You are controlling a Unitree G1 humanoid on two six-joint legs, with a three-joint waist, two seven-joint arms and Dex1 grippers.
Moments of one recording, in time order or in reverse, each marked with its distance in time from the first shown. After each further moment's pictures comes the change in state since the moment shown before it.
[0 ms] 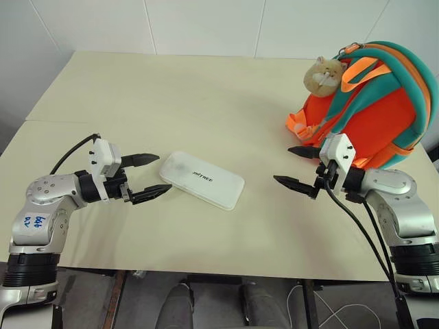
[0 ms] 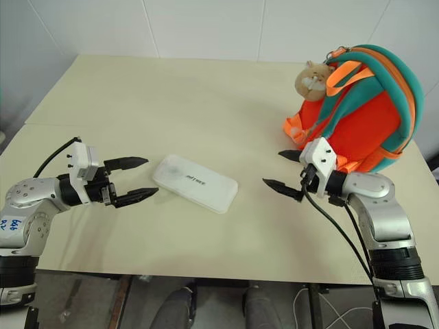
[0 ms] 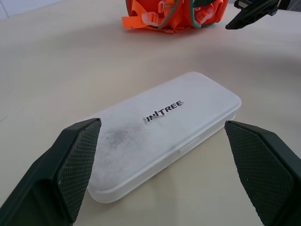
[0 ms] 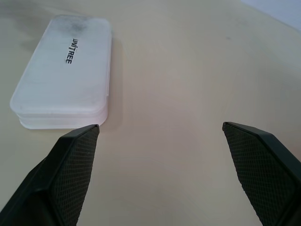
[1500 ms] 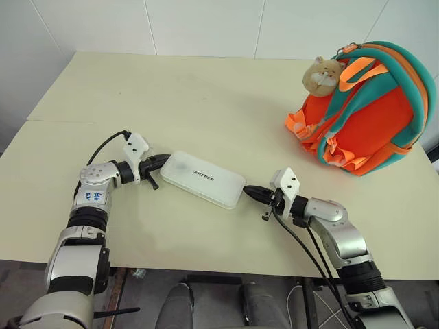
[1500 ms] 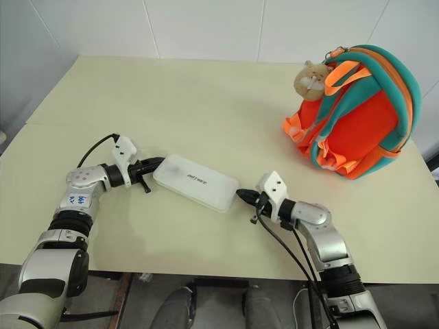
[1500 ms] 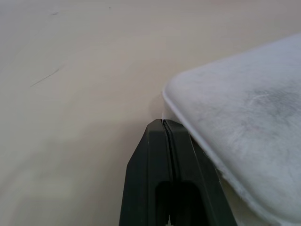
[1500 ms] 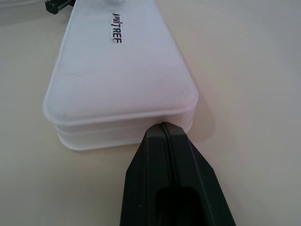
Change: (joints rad) left arm -0.431 -0.226 -0.117 0.877 0.367 -0.461 0.121; right arm 0.072 0.282 0.164 0.056 -0.137 -0.062 -0.146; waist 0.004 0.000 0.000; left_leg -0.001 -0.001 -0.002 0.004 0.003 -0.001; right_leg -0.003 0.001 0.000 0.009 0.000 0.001
